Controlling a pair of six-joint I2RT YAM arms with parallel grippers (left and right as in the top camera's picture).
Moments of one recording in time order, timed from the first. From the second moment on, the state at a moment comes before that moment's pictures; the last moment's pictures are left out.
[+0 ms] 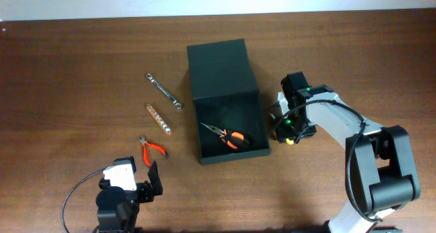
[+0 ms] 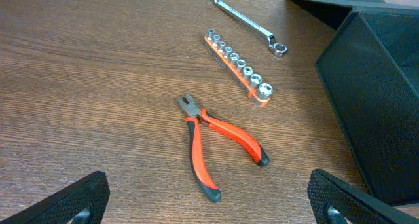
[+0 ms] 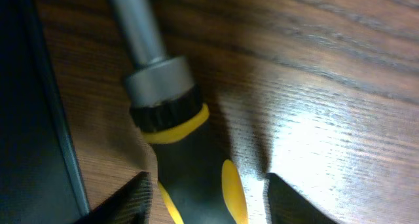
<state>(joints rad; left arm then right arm) 0.02 0.03 0.17 -0.69 0.01 -0.13 0.21 1.84 1.11 -0.84 -0.06 0.02</state>
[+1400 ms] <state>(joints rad) 0.02 0.03 0.17 -0.69 0.01 -0.13 0.42 1.85 1.71 -1.29 -0.17 -0.22</state>
